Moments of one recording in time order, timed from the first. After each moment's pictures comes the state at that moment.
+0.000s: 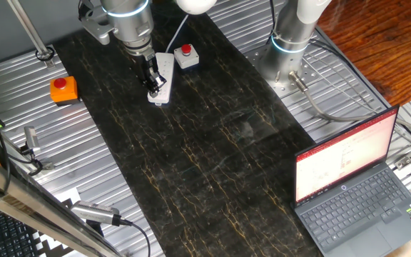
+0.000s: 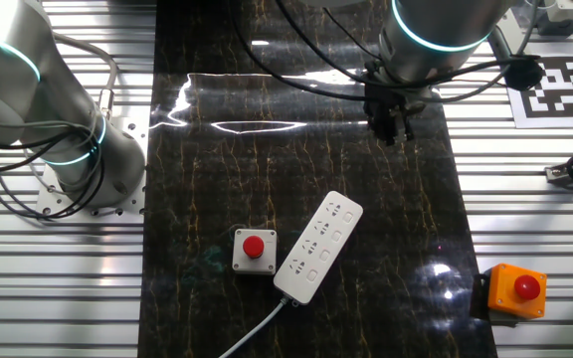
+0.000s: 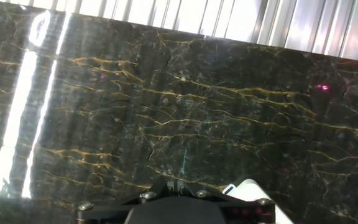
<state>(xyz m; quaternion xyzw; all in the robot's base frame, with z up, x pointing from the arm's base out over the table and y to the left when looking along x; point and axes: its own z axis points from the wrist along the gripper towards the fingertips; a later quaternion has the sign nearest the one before) 0.500 0.000 0.169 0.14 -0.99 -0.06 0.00</state>
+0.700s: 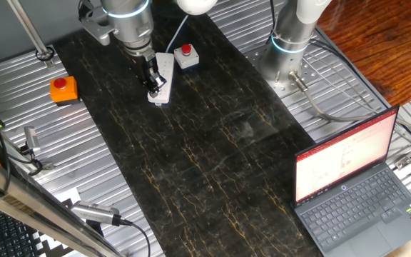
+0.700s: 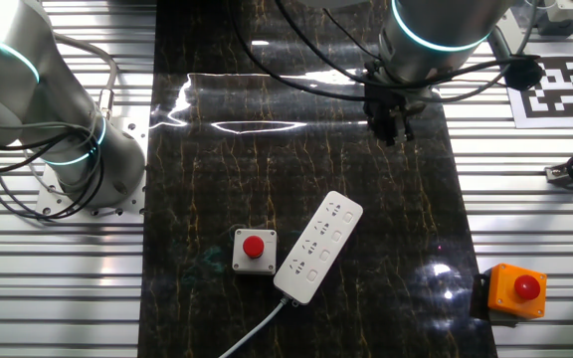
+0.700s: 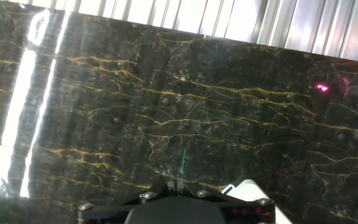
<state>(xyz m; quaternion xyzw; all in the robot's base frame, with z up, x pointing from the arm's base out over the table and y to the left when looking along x) 0.500 0.000 0.169 0.14 -0.99 -0.06 0.01</state>
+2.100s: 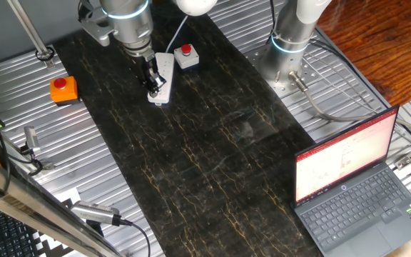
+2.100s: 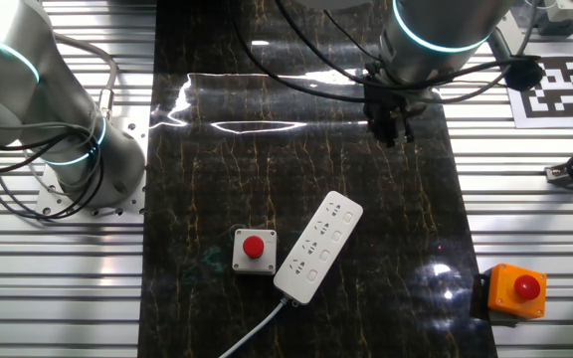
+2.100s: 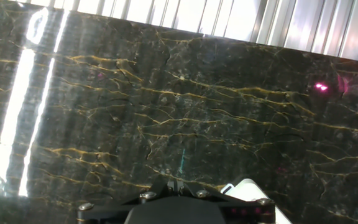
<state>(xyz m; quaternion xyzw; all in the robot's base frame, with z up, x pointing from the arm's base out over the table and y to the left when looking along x) 0.499 -0.006 0.166 0.15 -0.99 -0.05 0.01</state>
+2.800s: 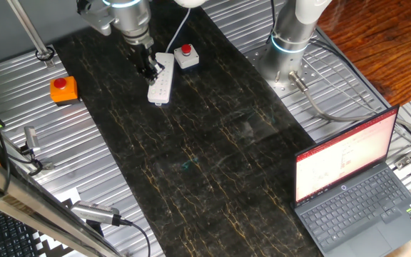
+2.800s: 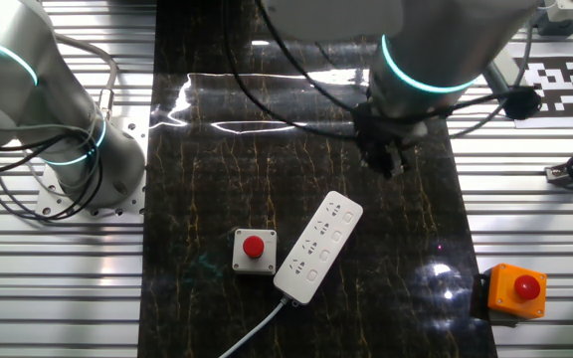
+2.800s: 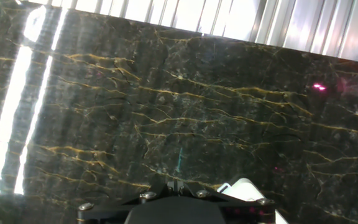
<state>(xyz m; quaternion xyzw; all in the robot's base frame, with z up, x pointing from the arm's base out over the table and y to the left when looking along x) 0.483 -0.058 0.161 0.21 -0.98 -0.04 0.01</state>
